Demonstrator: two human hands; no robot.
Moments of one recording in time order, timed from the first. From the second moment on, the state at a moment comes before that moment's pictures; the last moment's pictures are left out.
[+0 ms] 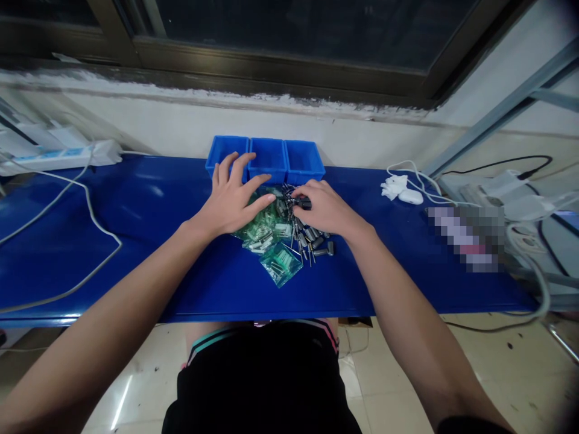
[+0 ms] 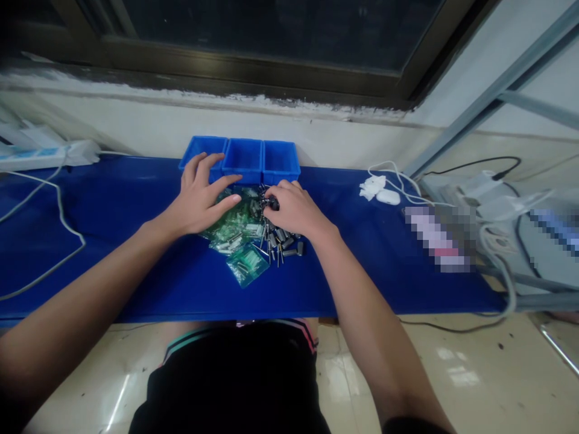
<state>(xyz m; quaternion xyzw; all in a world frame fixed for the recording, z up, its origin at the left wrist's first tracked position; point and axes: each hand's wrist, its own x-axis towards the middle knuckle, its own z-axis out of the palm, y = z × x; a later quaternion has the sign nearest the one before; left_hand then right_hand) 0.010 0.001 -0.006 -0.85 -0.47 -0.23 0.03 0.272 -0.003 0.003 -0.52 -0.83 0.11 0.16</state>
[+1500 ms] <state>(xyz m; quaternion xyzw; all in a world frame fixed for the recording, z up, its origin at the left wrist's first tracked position) 0.006 0.009 -0.017 -0.85 -0.45 -0.25 0.00 0.260 0.000 -0.015 -0.50 -0.84 0.08 0.18</state>
